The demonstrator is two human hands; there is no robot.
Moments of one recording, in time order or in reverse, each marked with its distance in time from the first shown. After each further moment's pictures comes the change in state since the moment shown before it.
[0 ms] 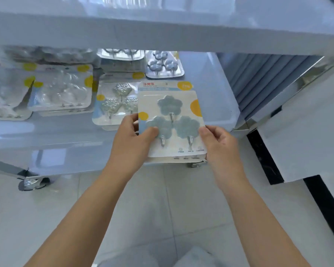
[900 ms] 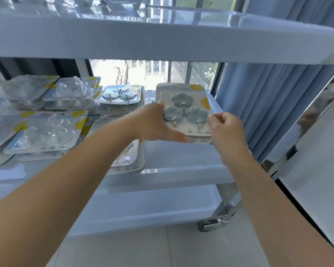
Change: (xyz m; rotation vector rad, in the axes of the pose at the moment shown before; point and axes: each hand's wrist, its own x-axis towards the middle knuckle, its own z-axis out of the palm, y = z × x) left_hand 0.113 0.056 0.047 0.988 -0.260 0.404; right_hand 0.140 -0.008 0.003 -0.062 0.108 -0.303
